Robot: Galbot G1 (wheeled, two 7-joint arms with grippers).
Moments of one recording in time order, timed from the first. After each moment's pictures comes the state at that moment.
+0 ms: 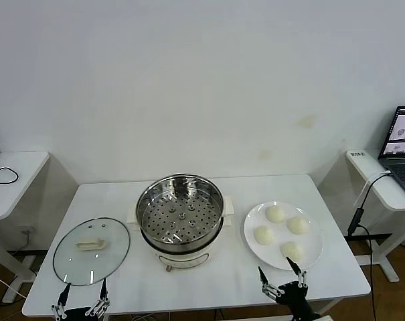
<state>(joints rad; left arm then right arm) 2.01 -1.32 -0.64 -2.17 -0.20 -0.11 -0.26 -1.74 1.22 0.57 2.06 0.04 0.02 -0.09</state>
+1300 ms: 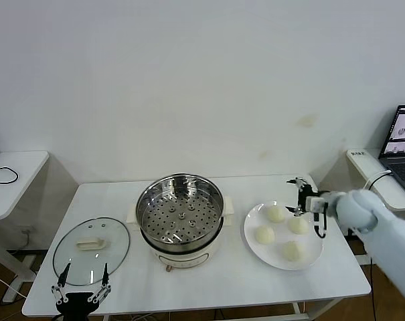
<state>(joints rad) 1.94 -1.34 -0.65 -2.18 0.03 -0.13 -0.24 -0.38 0.63 -0.26 1.48 -0.27 -0.14 -0.79</state>
